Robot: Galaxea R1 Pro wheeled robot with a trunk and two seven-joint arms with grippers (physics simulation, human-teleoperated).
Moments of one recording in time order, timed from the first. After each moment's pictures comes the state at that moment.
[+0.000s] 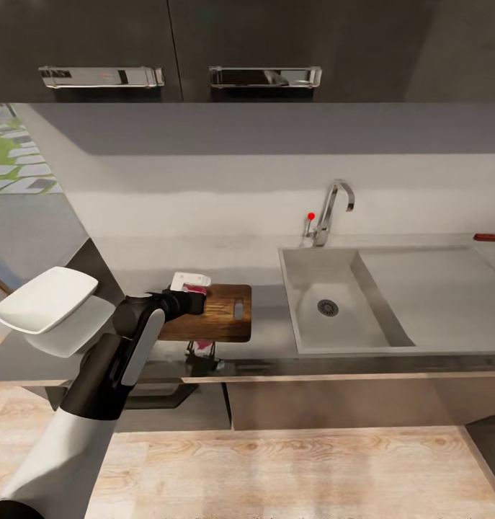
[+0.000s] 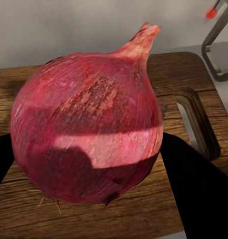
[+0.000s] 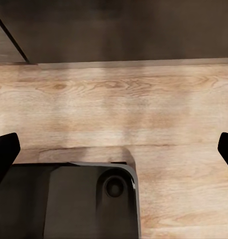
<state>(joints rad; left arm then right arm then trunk) -0.78 0.02 -0.25 -1.49 0.29 1.01 0.11 0.29 0.09 -0.37 -0.57 0.20 -0.87 0.18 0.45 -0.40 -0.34</state>
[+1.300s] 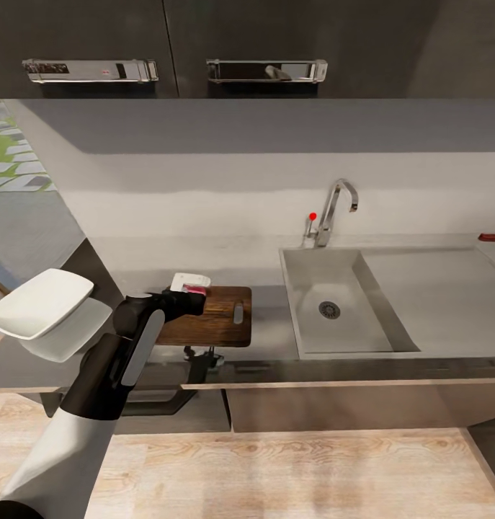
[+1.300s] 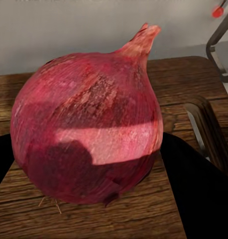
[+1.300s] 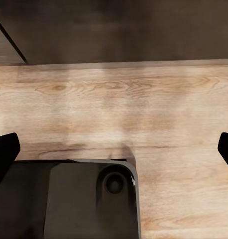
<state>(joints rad) -0.78 0.02 -0.25 -1.49 0.29 1.01 0.11 0.29 0.09 -0.37 -0.57 0.20 -0.87 0.18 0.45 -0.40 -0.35</state>
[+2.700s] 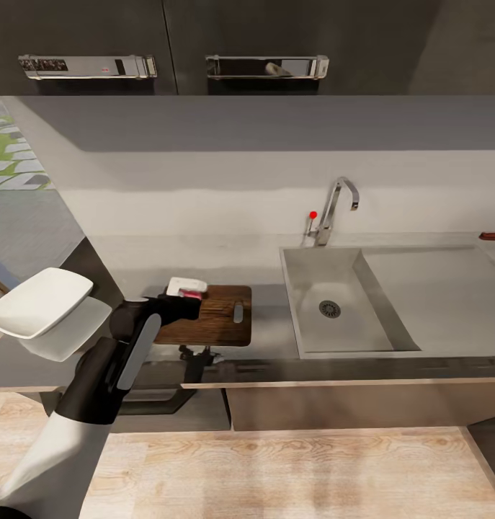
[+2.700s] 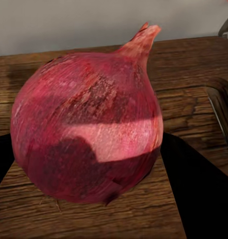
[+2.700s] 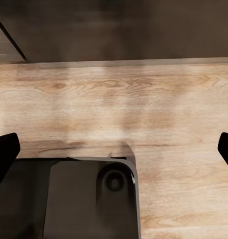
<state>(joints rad) -0.76 0.04 -0.25 -1.48 0.29 1.01 0.11 0.29 0.09 -0.37 -0.57 0.20 -0.87 0.18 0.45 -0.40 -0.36</state>
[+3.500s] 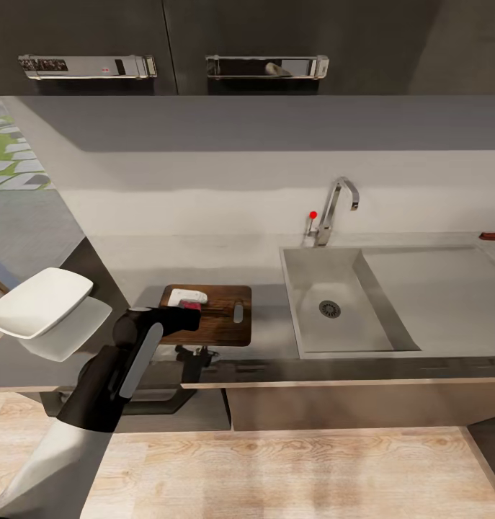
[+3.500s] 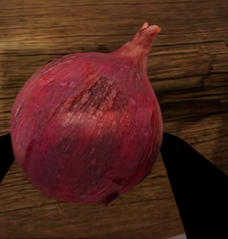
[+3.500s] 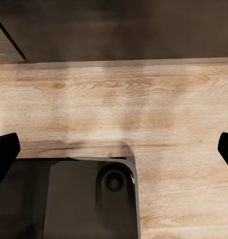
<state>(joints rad) -0.72 0.04 -0.25 -1.44 0.29 1.00 0.11 0.29 0.09 -0.37 -0.57 0.20 -0.87 0.18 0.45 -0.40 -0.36</state>
